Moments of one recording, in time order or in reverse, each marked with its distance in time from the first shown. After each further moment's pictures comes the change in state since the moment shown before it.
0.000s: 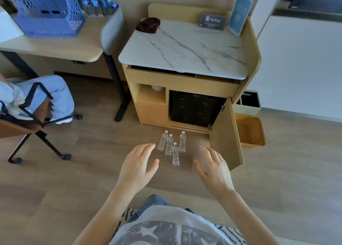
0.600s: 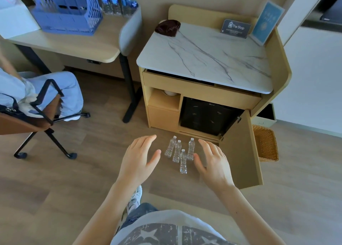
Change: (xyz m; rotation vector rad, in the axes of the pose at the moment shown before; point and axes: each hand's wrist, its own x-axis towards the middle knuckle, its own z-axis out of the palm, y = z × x) left_hand 0.061 -0.071 -0.049 -0.113 0.141 -0.095; right_hand 0.095 -0.080 0.023 0.025 0.051 -0.056
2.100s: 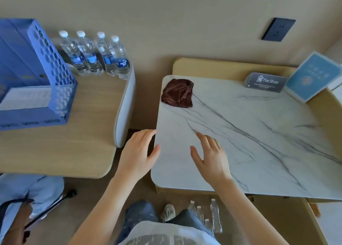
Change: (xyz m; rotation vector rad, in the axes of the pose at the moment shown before) left_hand 0.617 -0.204 -0.069 0.044 -0.087 0.194; right_hand 0.596 -0.127 0.084 -0.034 0.110 0.105
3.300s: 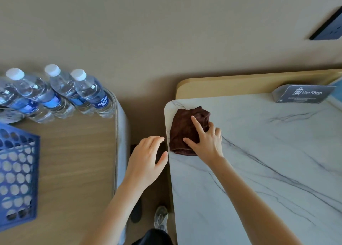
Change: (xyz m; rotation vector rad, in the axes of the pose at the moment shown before) left_hand 0.271 -0.125 0.060 -0.027 -0.268 0.092; right_hand 0.311 0.040 0.148 -0.187 -0.191 0.340
